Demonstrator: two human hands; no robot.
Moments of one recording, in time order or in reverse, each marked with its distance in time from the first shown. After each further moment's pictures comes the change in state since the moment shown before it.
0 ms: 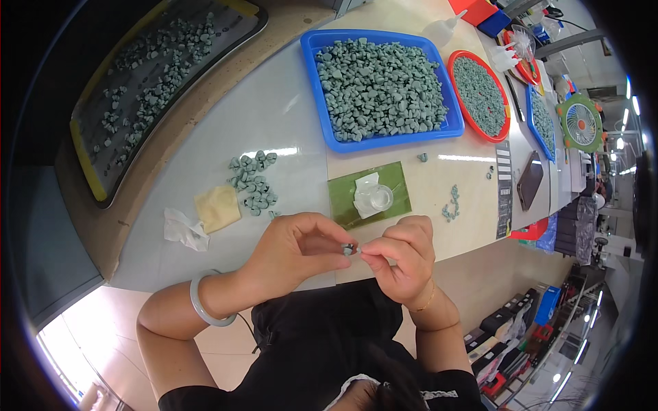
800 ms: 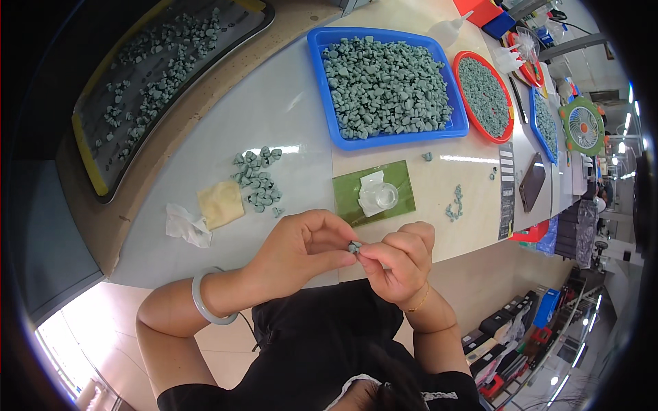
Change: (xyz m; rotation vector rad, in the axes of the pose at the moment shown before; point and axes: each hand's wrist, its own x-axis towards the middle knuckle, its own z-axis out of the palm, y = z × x) left_hand -0.001 -0.004 -0.001 -0.015 -0.031 -0.014; right_hand -0.010 -0.003 0.013 -0.081 0.103 -0.072
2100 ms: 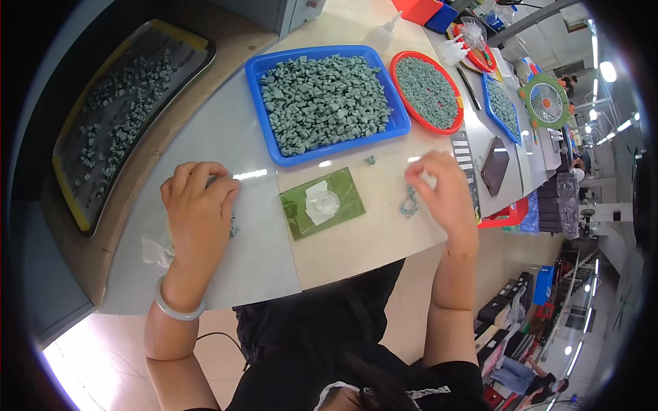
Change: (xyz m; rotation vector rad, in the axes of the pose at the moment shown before) left_hand 0.017 0.036 -0.011 1.652 0.783 0.700; right_hand 0.044 0.093 -0.118 -0.280 -0.360 0.415
